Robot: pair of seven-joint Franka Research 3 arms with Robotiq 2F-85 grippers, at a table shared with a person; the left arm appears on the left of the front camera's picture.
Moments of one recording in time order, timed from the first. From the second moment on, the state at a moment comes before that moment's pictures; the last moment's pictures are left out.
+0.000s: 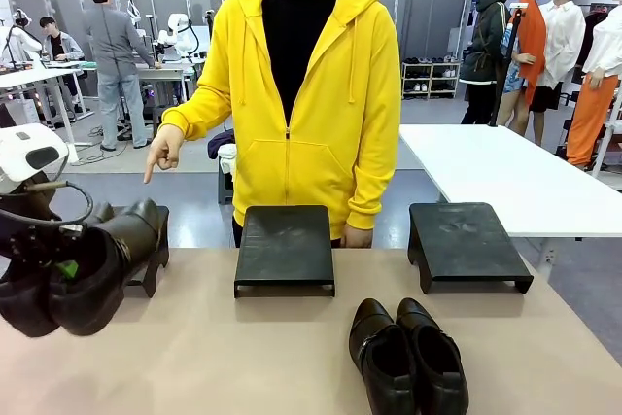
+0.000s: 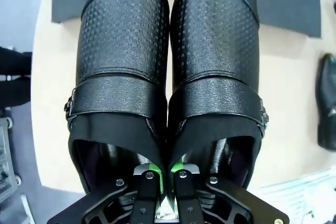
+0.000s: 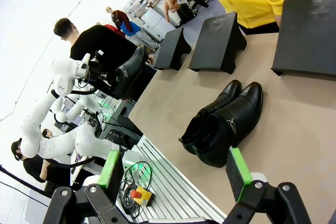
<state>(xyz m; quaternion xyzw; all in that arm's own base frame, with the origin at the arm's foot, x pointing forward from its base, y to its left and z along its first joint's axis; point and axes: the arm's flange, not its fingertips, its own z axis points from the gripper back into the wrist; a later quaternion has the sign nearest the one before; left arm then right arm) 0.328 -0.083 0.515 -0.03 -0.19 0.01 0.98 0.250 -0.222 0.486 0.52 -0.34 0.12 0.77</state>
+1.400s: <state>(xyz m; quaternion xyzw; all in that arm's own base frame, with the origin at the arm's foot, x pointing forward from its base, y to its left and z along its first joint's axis) 0.511 0.009 0.443 -0.01 -0.28 -0.01 0.96 0.250 -0.222 0.486 0.52 -0.34 0.12 0.77</state>
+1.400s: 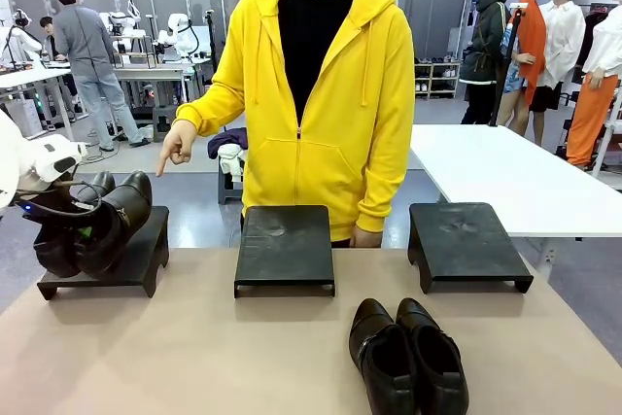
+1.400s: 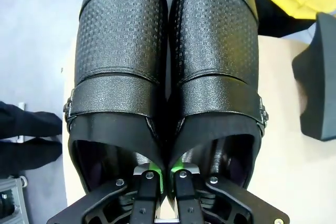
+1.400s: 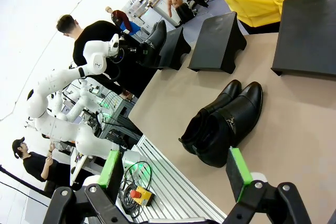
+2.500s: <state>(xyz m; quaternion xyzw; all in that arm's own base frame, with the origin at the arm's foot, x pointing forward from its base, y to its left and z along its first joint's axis) 0.535 0.018 0.411 0.00 -0.30 0.01 0.96 0.250 -0.222 0.486 0.52 -0.34 0.12 0.77</state>
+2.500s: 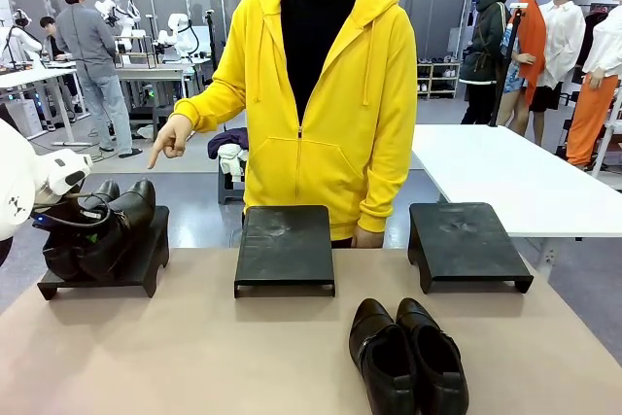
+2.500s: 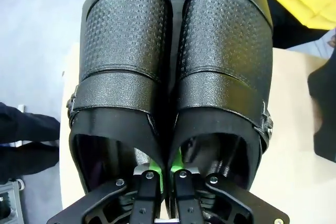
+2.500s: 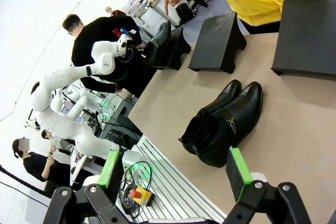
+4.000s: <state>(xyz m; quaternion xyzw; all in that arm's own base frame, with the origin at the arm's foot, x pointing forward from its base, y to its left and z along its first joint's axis) 0.546 0.020 0.420 -0.01 -0.31 0.03 0.95 0.250 -0.222 0.486 0.52 -0.34 0.11 0.77</state>
